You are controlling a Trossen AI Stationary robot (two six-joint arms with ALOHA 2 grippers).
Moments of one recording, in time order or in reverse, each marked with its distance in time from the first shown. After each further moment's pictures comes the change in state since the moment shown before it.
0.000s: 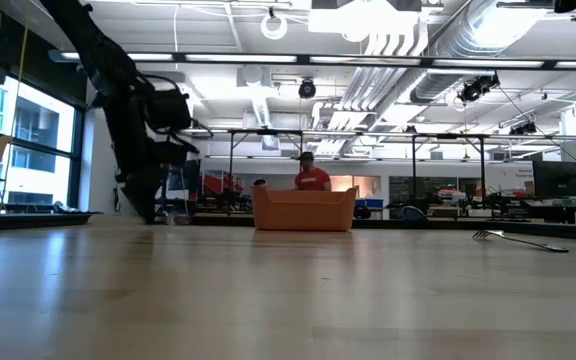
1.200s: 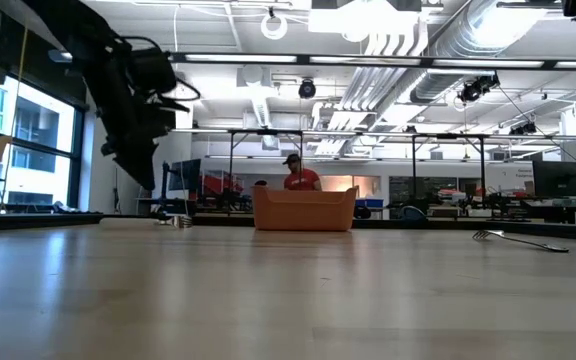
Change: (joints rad) left arm -0.028 -0.283 -0.010 -0.124 0.028 -0.159; right arm 0.002 0.000 0.000 -0.011 -0.049 0.019
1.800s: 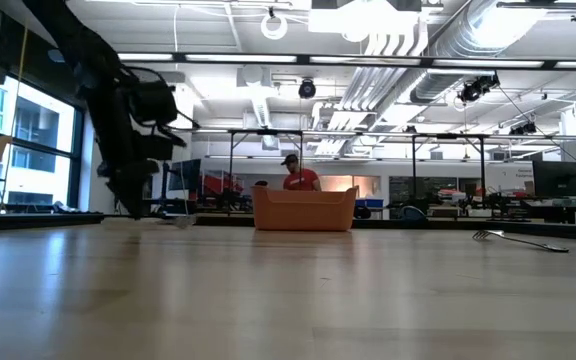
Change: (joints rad) left arm 0.048 0.165 -0.058 0.103 -0.043 0.091; right arm 0.039 0.000 0.000 0.002 0.000 0.083
